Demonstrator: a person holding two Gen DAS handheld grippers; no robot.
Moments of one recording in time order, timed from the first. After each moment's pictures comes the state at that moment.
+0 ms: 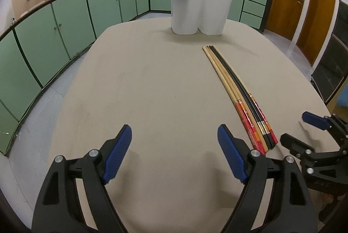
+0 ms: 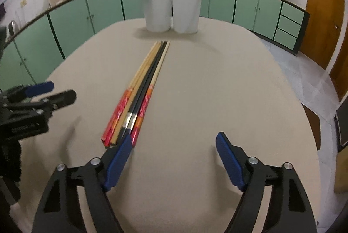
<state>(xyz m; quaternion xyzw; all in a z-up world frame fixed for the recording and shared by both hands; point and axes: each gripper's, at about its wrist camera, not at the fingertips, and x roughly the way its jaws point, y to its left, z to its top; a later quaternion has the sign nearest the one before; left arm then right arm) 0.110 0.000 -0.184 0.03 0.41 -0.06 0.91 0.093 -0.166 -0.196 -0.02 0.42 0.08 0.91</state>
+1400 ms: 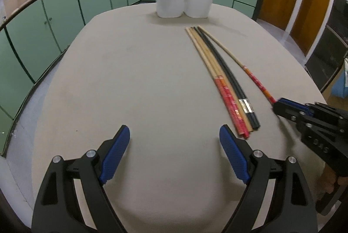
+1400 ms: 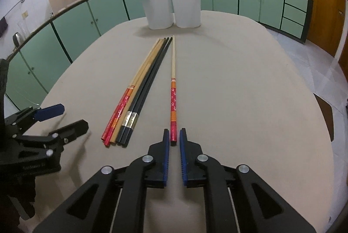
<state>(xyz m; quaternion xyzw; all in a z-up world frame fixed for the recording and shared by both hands) 0.098 -0.029 -0.200 0.03 0.44 -0.09 0.89 0.095 -0.182 -0.198 0.03 0.42 0.11 0.90</state>
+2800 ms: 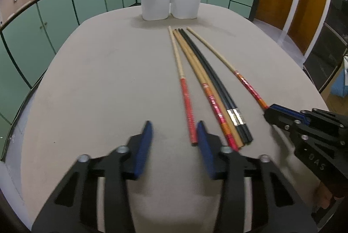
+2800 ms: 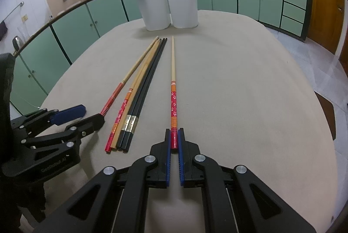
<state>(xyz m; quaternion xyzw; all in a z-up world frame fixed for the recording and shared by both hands) 0.104 -0.061 -0.204 0.03 0.43 -0.10 0.90 0.100 -0.189 -0.199 0.04 0.42 0.11 0.90</state>
